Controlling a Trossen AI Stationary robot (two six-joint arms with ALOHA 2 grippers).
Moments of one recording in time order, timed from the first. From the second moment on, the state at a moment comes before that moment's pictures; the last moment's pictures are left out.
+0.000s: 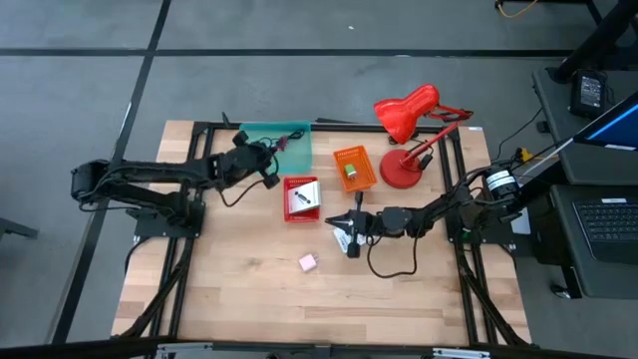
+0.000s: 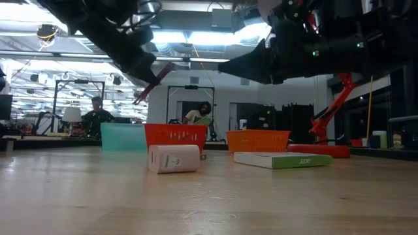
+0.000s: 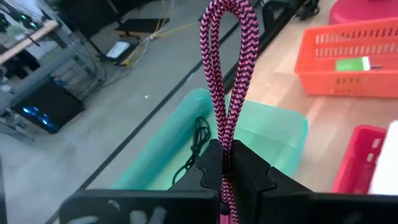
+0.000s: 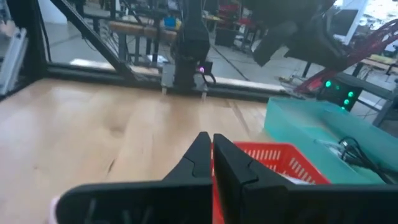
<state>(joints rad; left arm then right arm) 0.28 1.10 0.61 -0.02 -0.58 0.07 0.21 1.77 0.56 1.16 0.34 -0.14</state>
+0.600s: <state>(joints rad) 0.49 1.35 0.63 -0.02 -0.50 0.21 0.20 1.77 0.56 1.12 0.33 -0.14</state>
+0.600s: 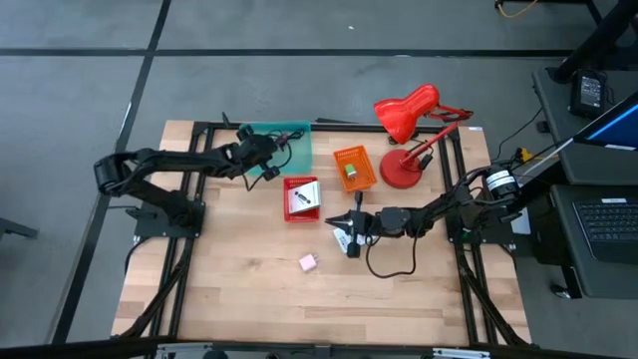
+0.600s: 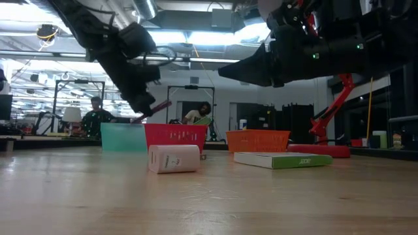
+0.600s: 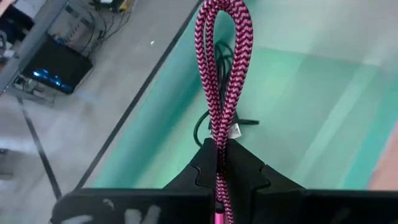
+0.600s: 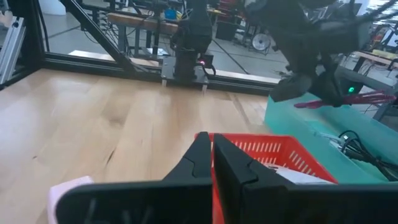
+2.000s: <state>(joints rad) 0.14 1.11 0.60 0.17 -0.29 0.19 0.26 1.72 0.56 1.06 0.33 -0.07</state>
